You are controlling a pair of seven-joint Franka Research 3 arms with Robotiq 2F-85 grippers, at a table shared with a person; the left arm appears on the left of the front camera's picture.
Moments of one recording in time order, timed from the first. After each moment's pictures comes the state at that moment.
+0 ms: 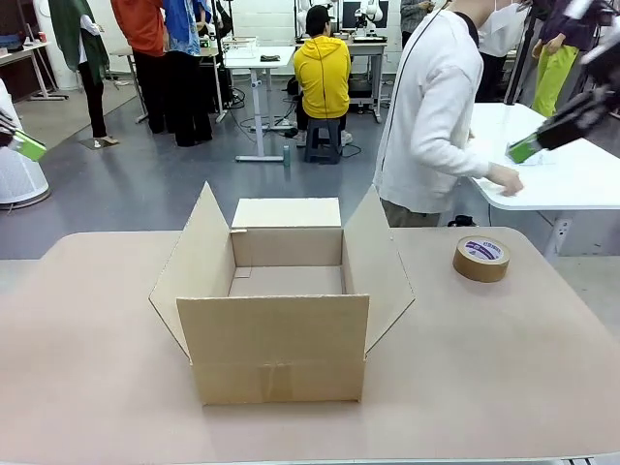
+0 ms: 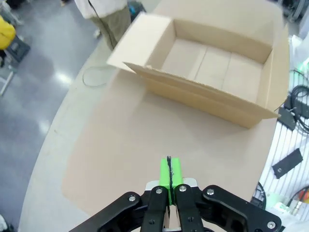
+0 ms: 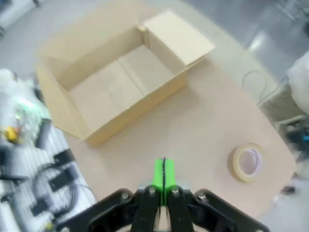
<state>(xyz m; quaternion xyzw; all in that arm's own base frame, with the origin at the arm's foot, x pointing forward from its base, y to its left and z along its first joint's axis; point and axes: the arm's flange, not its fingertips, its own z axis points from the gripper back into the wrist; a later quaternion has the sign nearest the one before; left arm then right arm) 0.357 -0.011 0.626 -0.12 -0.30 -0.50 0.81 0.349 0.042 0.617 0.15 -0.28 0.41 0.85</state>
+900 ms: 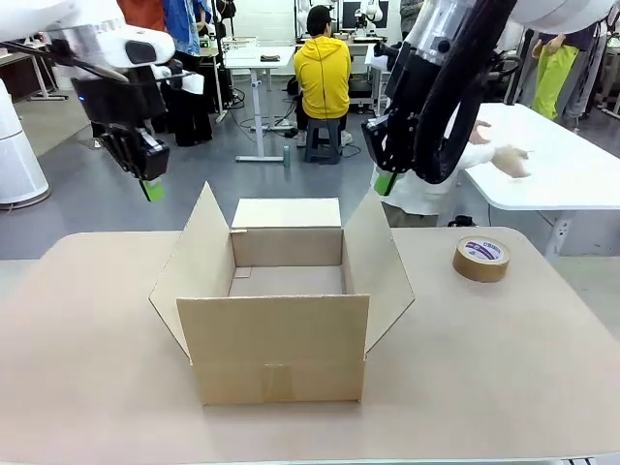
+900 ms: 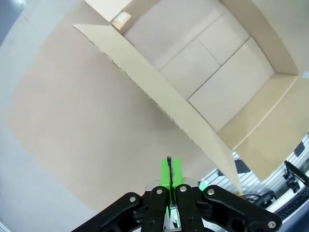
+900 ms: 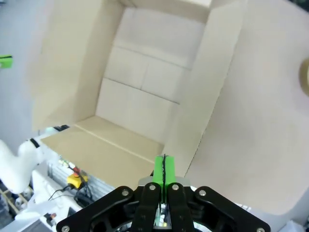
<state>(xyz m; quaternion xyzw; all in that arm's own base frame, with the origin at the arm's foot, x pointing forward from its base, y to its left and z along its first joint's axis) 0.423 -0.205 0.588 -0.04 -0.04 -0.32 0.95 0.392 0.234 0.596 0.13 -0.05 0.15 0.98</state>
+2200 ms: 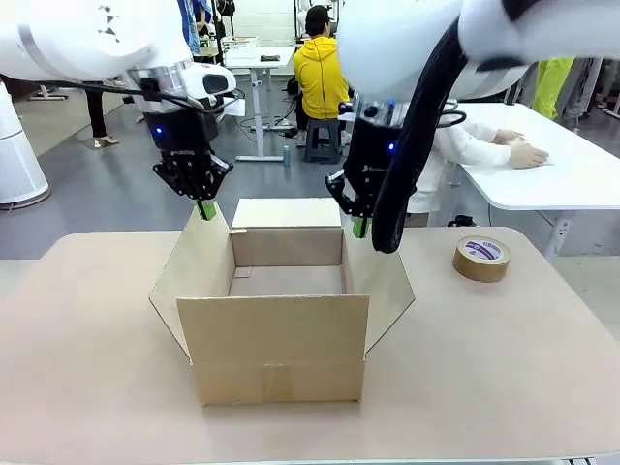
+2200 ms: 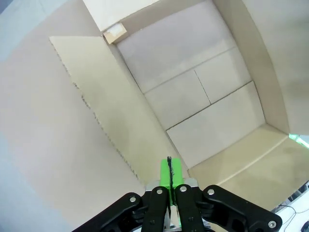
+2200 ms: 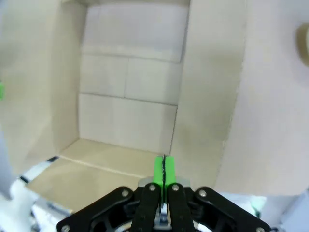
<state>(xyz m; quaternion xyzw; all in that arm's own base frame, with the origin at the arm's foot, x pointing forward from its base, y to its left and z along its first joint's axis) 0.439 -0.265 0.547 -0.05 -0.04 -0.19 0.98 0.385 0.288 0.536 0.05 -0.04 0.06 1.00</state>
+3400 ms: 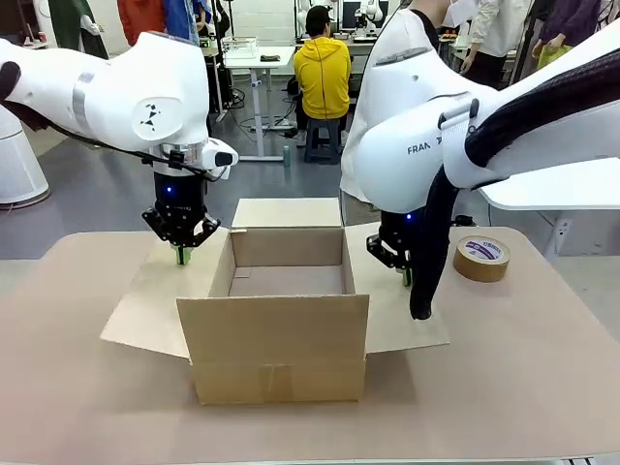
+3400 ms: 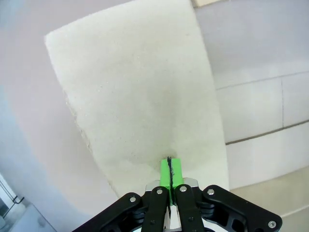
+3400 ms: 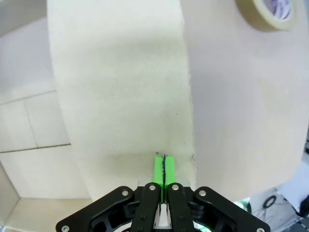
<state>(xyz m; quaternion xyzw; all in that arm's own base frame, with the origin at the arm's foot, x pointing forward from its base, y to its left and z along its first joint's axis) 0.477 -0.240 0.440 0.07 0.01 -0.09 0.99 0.409 0.245 0.425 -0.08 -0.03 -0.05 1.00</state>
